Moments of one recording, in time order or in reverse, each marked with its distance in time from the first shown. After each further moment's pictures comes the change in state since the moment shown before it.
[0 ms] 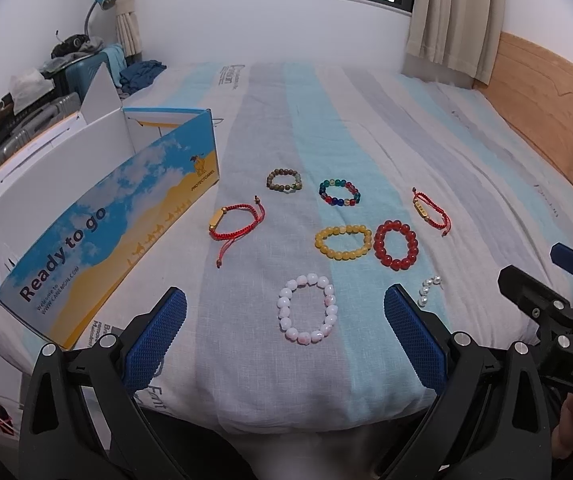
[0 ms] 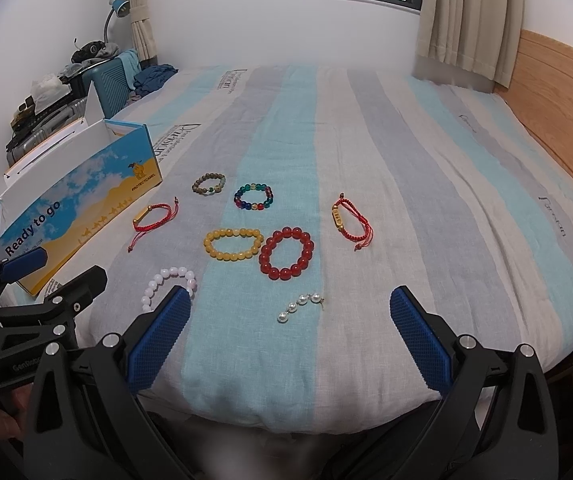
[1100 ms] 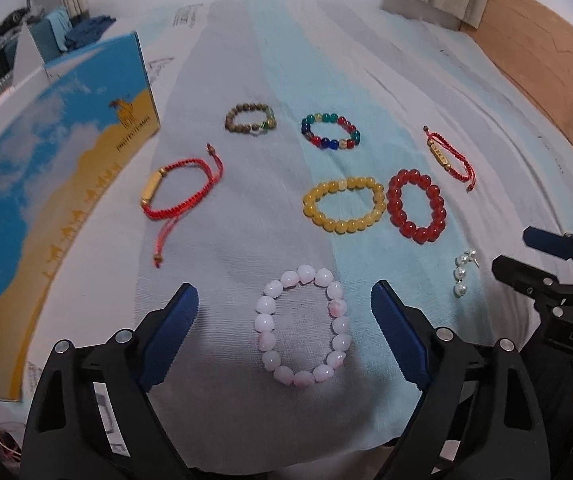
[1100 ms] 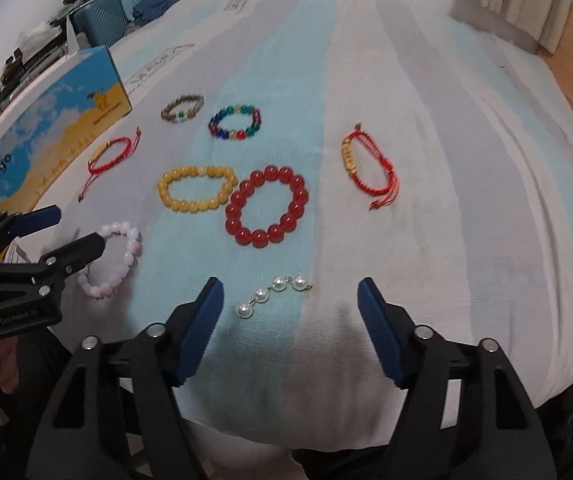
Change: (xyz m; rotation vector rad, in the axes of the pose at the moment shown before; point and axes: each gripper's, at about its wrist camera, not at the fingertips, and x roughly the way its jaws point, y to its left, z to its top) left arm 0.116 -0.001 0.009 0.070 0.230 -0.107; right arm 0.114 -0.026 0.004 -0.076 0.294 0.089
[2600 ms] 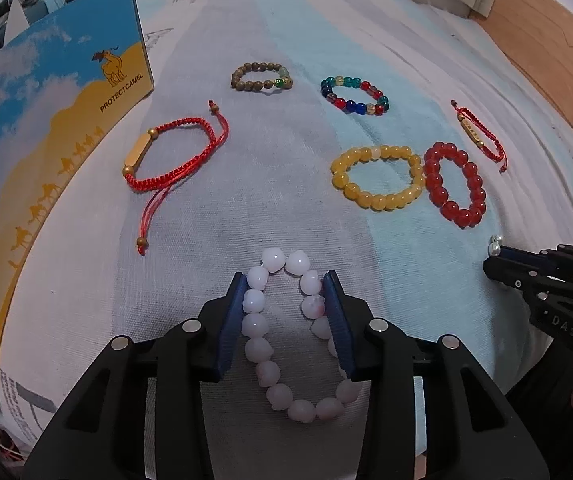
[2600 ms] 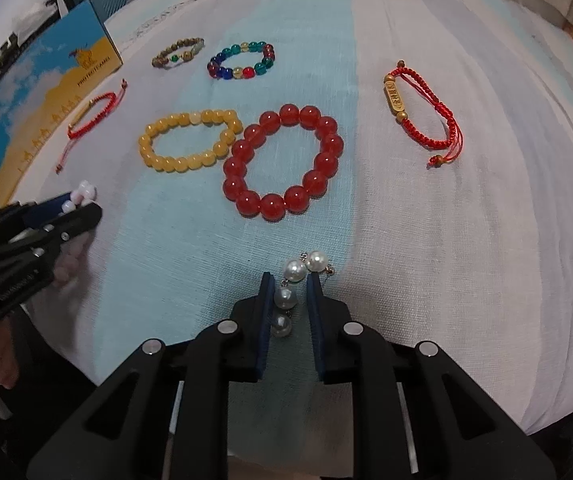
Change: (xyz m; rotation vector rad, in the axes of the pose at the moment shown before) left arm 0.041 0.012 -0.005 -0.005 0.053 0.004; right arm 0.058 0.007 -0.004 -0.018 0.106 0.028
